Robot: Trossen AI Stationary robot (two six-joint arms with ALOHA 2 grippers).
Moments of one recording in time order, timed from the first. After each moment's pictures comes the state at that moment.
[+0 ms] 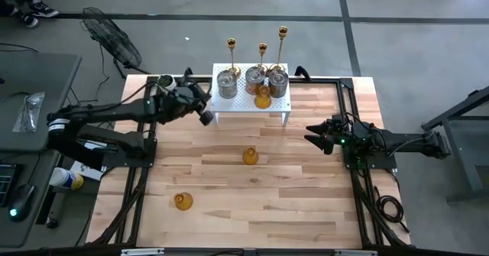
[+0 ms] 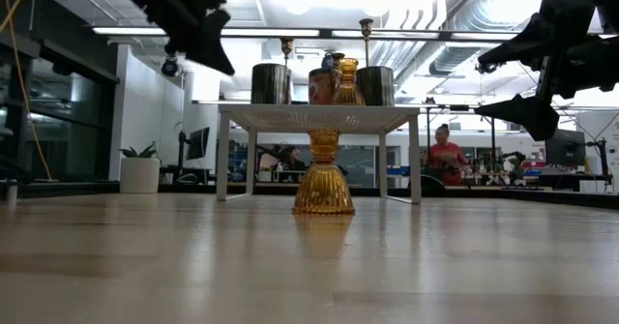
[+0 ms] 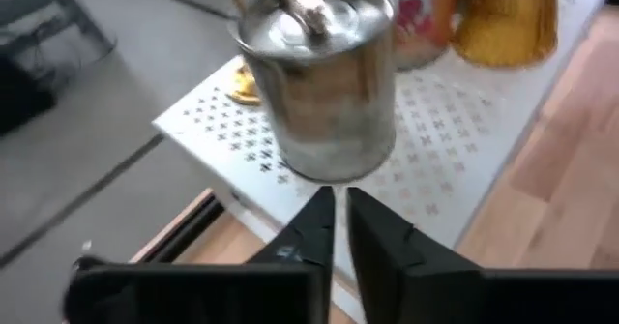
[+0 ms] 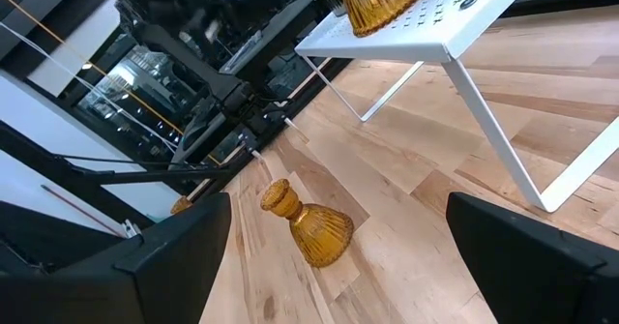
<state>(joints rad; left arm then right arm) 0.25 1.05 0.84 -0.30 -0.50 -0.09 -0.05 0.12 0.05 -0.06 0.18 0.76</state>
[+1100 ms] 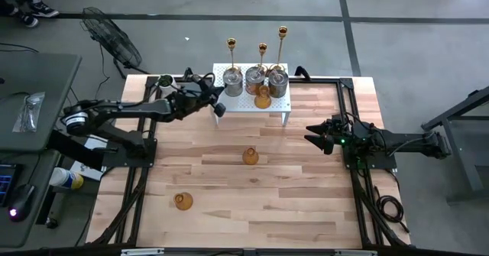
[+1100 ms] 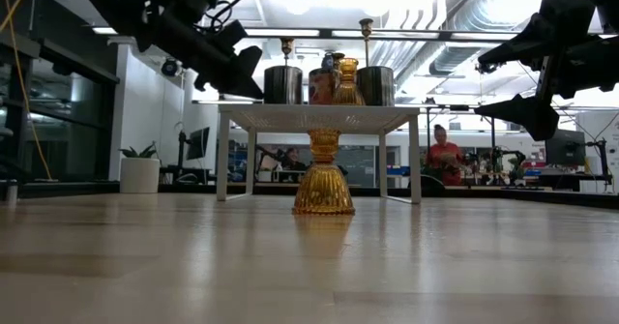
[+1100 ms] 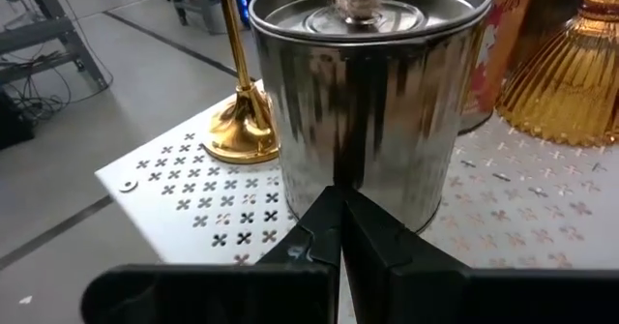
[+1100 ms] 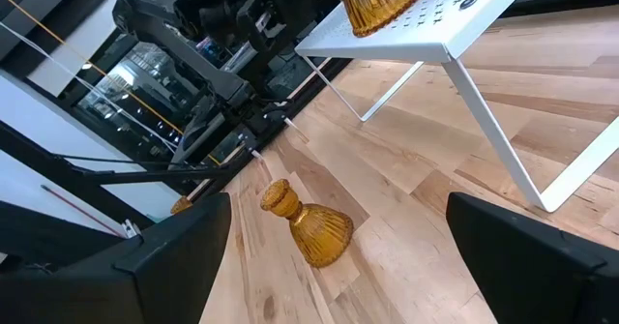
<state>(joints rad) 0.39 1.29 0.69 0.32 -0.37 -0.03 -0.05 0.12 0.05 -0.06 0.18 0.76</state>
